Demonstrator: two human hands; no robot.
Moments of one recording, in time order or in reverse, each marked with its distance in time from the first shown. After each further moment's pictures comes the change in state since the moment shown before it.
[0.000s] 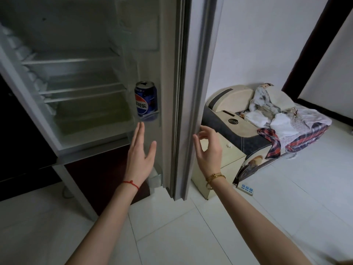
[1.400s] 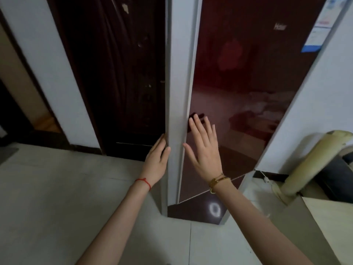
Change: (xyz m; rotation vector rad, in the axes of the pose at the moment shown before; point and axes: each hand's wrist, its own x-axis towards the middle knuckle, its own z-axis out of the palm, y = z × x) left_hand 0.046 -0.200 -0.263 0.192 0.312 -0.243; right_hand 0.014 -0.212 0.344 0.105 -0.526 -0.579
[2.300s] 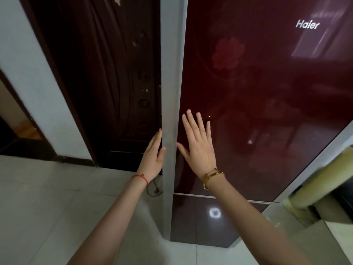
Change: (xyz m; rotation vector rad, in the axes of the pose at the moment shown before) left_hand 0.212 -0.112 -0.012 0.047 -0.069 -0.052; right_hand 0.165 0.060 0.149 -0.224 -0.136 0.071
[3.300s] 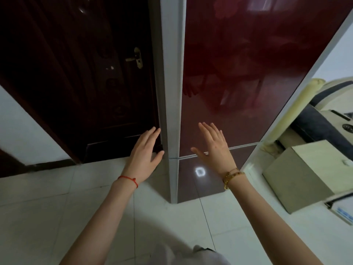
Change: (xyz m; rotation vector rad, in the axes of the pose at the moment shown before) left_hand -0.069 -0.055 -0.084 0.293 -0.316 0.279; right_hand -0.116 -0.068 0.004 0.156 -0.191 0.426
